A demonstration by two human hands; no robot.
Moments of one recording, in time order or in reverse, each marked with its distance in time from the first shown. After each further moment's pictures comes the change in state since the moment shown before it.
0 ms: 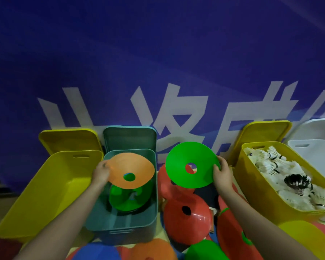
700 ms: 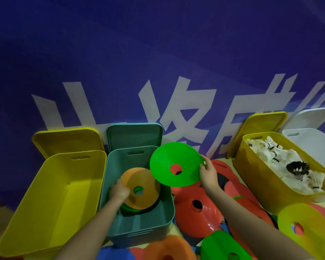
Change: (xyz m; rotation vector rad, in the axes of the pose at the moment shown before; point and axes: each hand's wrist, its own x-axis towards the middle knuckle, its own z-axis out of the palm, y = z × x) left_hand 0.005 -0.071 0.032 0.499 -0.309 -0.078; right_hand -0.054 -0.029 0.079 0.034 -0.038 0.103
